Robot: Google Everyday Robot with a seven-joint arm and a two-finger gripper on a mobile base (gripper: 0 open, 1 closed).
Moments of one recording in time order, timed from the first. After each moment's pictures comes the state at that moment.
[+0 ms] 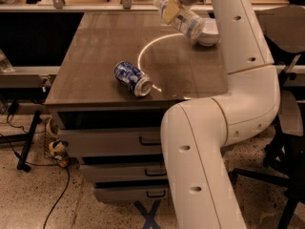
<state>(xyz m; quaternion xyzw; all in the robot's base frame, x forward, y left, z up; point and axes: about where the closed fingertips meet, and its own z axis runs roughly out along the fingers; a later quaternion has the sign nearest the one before) 0.812 -0.098 0.953 -0.34 0.88 0.03 0.32</state>
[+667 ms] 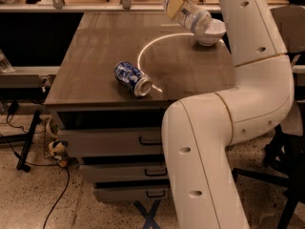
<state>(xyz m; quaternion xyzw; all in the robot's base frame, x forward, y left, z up) 0.782 -0.109 0.979 -0.30 0.91 0.01 0.29</state>
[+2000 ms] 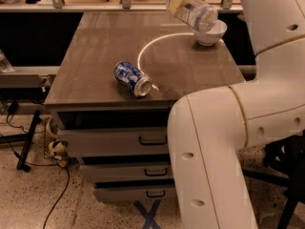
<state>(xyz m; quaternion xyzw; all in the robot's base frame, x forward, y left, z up) 0.736 -0.111 1.003 -0.27 0.93 0.04 0.24</state>
